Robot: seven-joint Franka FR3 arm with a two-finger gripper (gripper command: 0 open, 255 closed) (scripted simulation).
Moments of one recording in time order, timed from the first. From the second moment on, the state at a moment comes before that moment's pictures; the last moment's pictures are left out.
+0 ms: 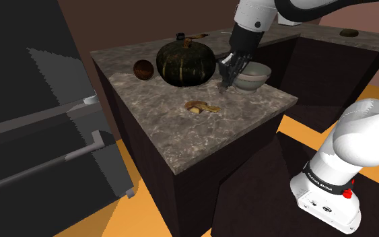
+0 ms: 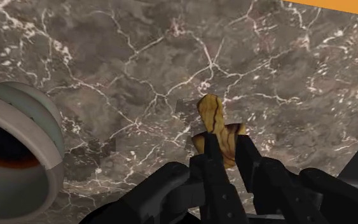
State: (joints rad) arm 0.06 -0.79 0.32 -2.47 0.23 1.93 0.24
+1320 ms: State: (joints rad) arm 0.06 -0.35 0.37 -2.31 0.09 1.97 0.02
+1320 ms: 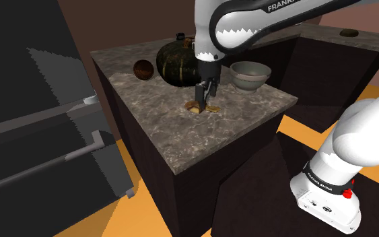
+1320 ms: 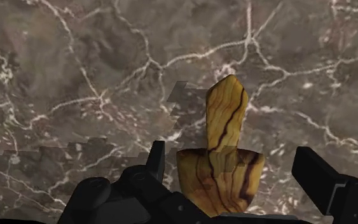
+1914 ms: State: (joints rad) arm 0.05 -0.33 0.38 -2.36 0.09 2.04 0.02
